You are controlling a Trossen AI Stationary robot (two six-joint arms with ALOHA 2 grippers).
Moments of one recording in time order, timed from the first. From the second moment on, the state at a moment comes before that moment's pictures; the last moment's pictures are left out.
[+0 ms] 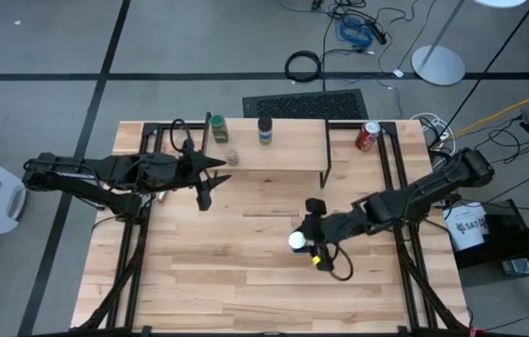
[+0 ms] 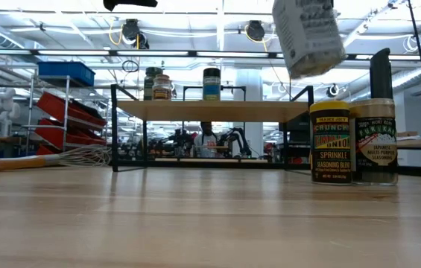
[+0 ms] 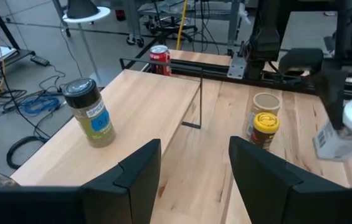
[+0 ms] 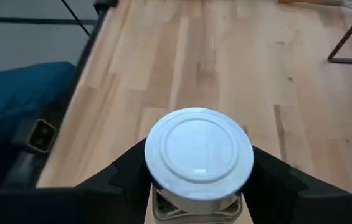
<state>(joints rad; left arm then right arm) -0.09 0.98 1.02 -0.40 -0.40 -0.12 0.39 1.40 1.10 -0.39 0.20 0.26</state>
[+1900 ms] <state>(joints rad) -0.15 0.98 1.02 -0.40 -0.40 -0.12 0.24 1.48 0.81 -0.05 0.28 0.17</state>
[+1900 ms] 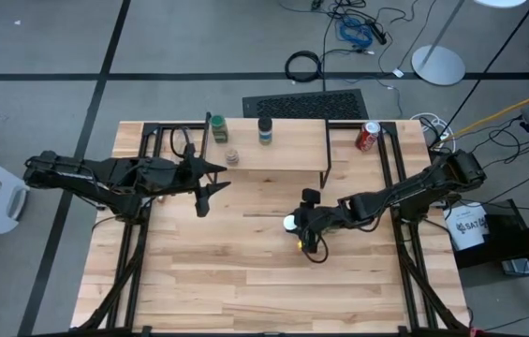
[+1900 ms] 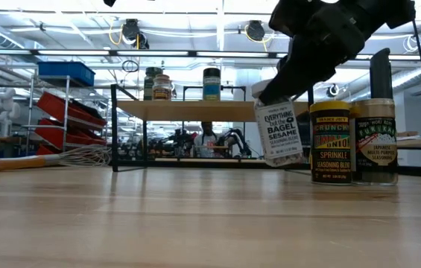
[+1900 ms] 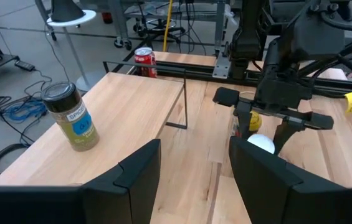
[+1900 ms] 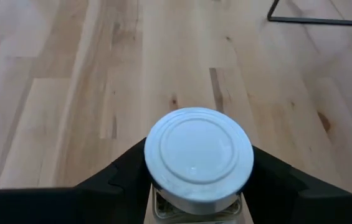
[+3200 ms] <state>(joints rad) -0.15 0.98 1.02 -0.39 -0.40 -0.12 0.22 1.48 0.79 -0.05 0.28 0.17</state>
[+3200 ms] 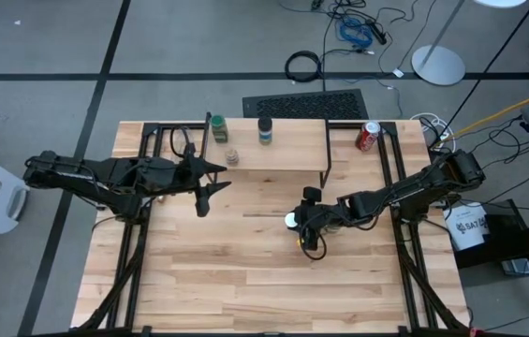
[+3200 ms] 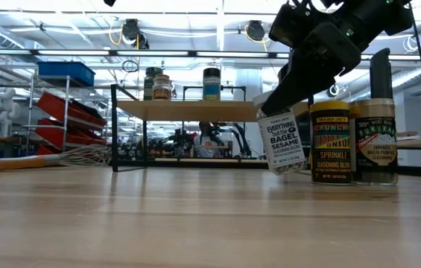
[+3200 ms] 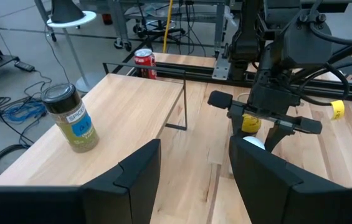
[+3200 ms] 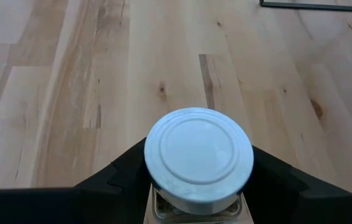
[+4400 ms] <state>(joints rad) -0.15 0.98 1.02 -0.39 -0.39 -0.12 0.22 1.48 0.79 -0.08 0.28 0.20</state>
